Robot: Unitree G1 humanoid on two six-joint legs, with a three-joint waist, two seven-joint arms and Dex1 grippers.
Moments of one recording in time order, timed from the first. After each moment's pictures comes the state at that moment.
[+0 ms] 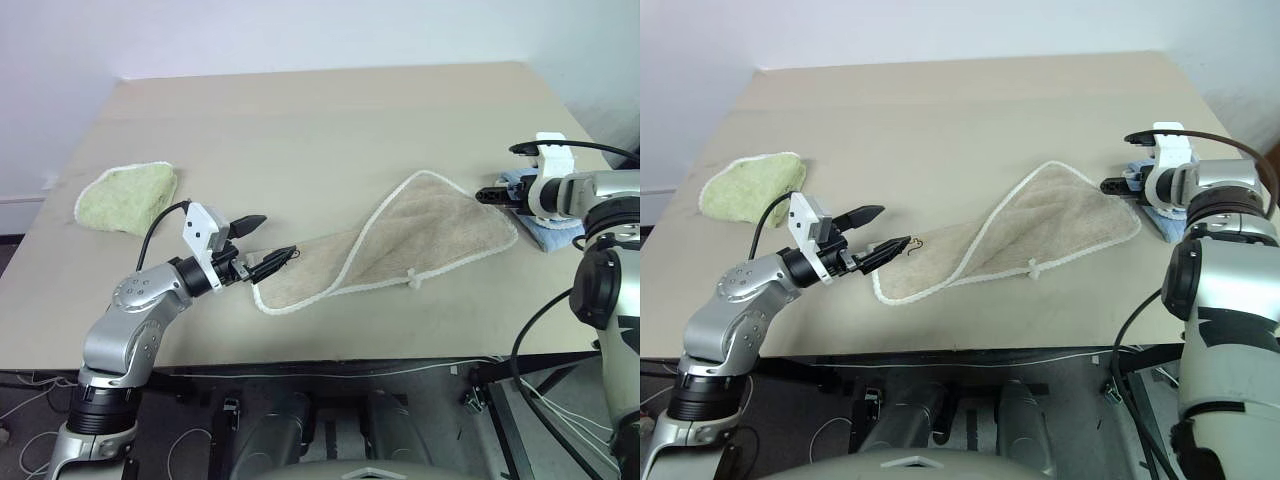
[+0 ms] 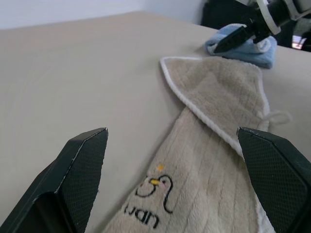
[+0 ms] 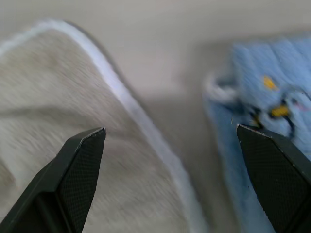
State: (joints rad) left arm -0.24 0.51 0.06 -0.25 -0.51 0.40 -0.77; right arm -1.25 -0.75 -0.10 1.32 -0.07 0.67 0.71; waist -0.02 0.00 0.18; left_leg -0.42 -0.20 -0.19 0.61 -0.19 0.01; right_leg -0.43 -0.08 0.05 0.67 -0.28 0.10
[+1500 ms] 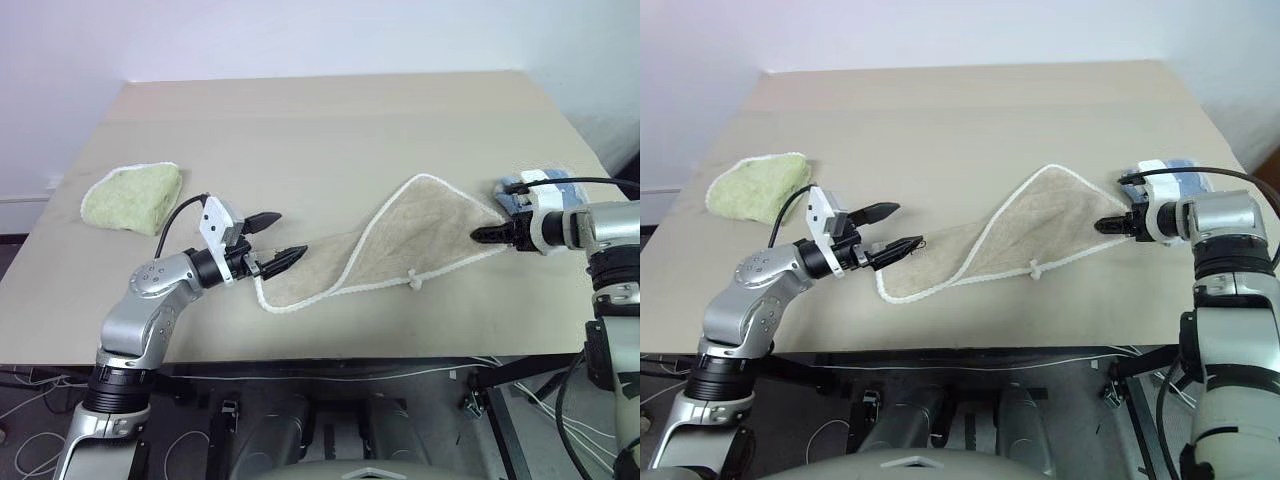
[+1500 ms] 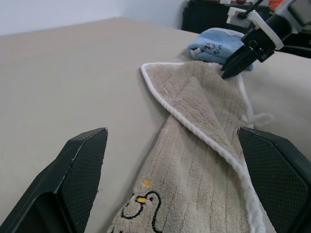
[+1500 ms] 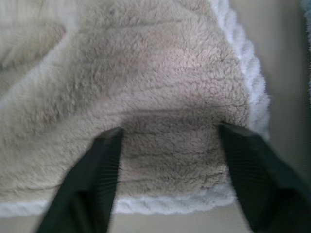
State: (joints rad) left arm -0.30 0.49 0.02 -0.18 -0.49 0.39 -0.82; right arm -0.88 -0.82 0.08 0.74 0.05 0.88 0.96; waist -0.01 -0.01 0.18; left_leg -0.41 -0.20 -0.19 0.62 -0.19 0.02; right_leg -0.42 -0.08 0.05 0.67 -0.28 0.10
